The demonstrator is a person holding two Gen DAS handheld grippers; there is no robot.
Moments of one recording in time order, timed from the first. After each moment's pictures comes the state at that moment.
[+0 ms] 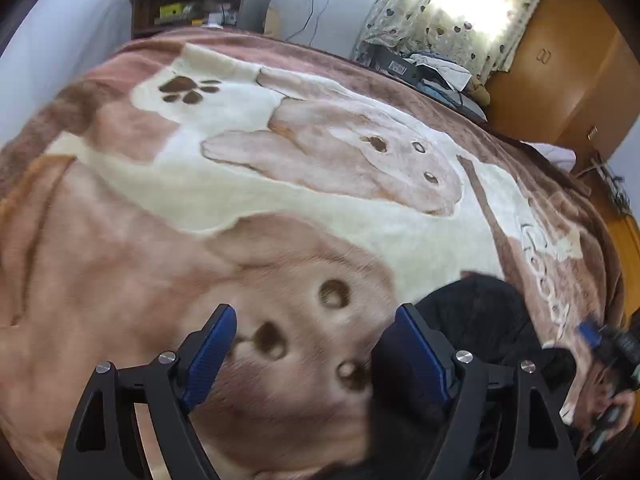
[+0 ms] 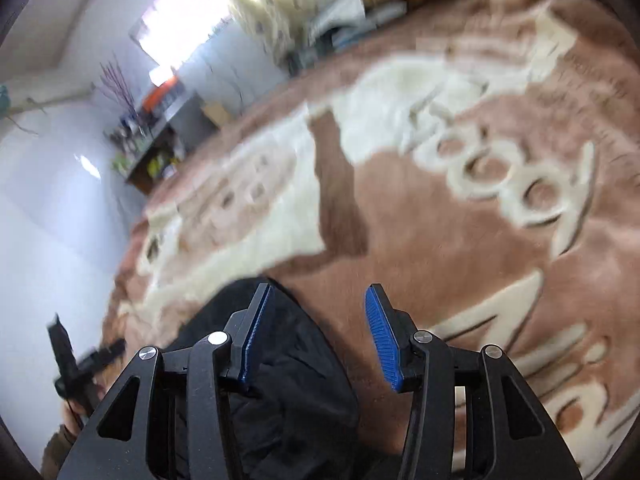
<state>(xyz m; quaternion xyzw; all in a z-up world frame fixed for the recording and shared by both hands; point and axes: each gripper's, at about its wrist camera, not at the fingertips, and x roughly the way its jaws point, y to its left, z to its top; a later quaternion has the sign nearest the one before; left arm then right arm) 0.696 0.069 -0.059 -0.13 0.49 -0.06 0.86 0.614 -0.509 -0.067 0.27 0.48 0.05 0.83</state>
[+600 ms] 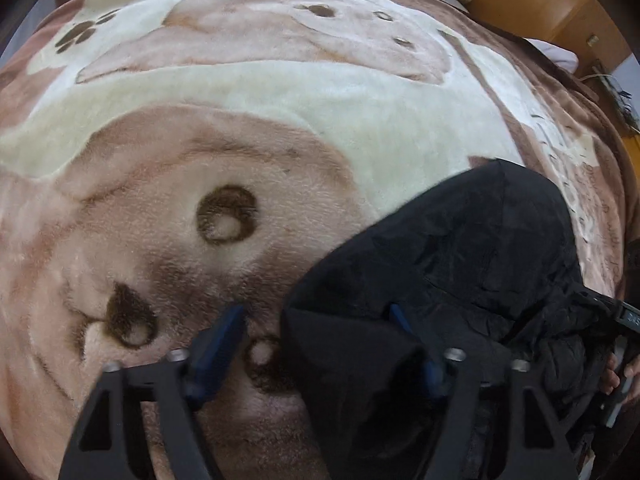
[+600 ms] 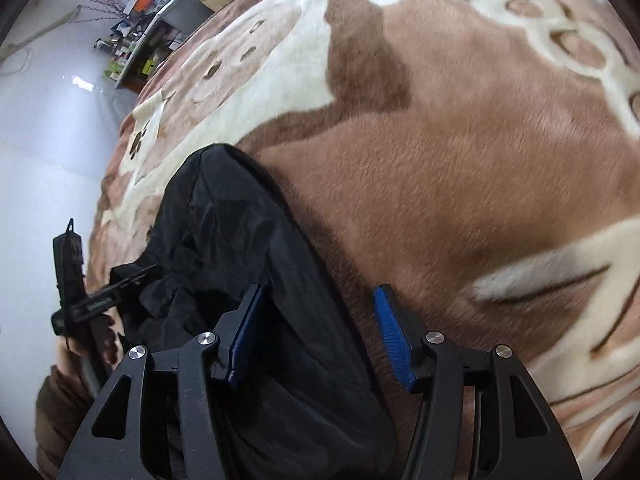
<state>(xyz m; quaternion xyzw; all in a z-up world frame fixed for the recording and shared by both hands) 0.721 -0.014 -0.151 -0.05 0.61 -0.13 0.78 0.631 -0.460 -0.140 0.25 0.58 0.16 0.76</state>
